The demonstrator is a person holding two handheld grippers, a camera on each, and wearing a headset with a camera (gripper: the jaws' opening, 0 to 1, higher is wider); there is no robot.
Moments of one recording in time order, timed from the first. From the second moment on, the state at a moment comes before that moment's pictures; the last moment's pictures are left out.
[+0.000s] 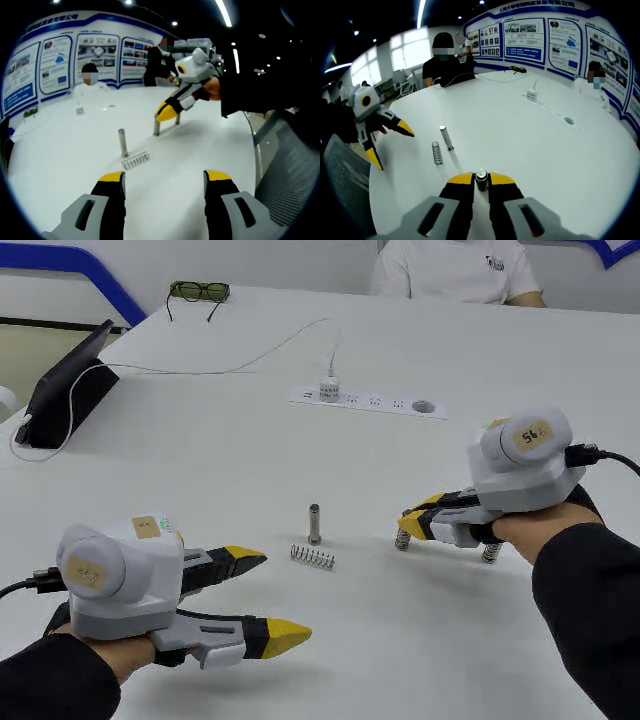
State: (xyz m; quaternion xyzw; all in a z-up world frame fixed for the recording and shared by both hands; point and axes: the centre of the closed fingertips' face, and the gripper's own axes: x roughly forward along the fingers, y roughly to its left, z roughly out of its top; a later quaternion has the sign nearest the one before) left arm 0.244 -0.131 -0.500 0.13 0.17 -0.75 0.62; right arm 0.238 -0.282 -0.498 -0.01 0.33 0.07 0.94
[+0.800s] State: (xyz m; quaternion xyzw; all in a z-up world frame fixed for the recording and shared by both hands) left arm 0.244 -0.130 -0.501 0.13 0.17 -0.75 0.62; right arm 0.223 -0.282 -0.510 0.00 0.34 0.07 0.94
